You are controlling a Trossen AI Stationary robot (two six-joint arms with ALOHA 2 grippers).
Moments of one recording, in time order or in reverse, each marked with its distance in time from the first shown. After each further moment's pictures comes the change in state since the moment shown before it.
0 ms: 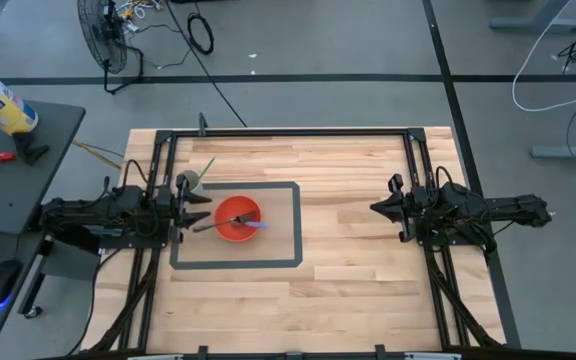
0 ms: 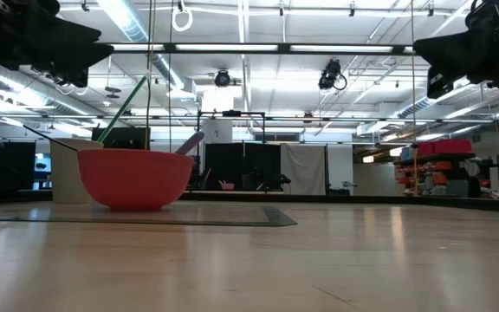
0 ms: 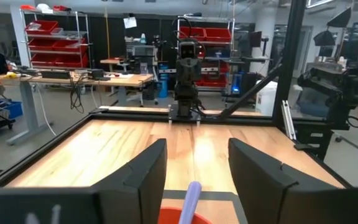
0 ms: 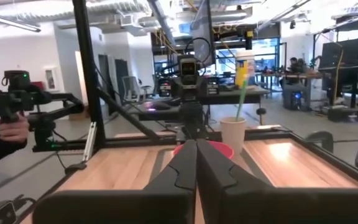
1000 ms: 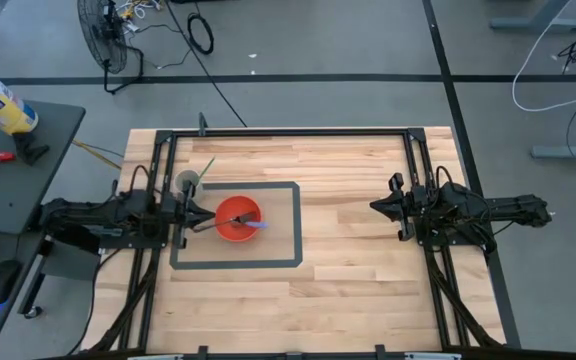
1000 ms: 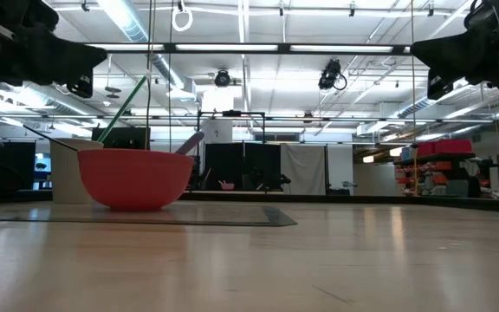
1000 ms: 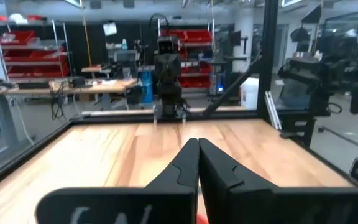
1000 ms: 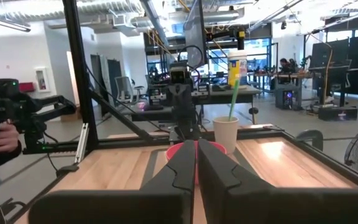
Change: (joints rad) left arm -0.002 0.000 -0.111 0.135 0.081 0.051; right arm 0.000 0.000 0.000 -0.002 0.031 -0.002
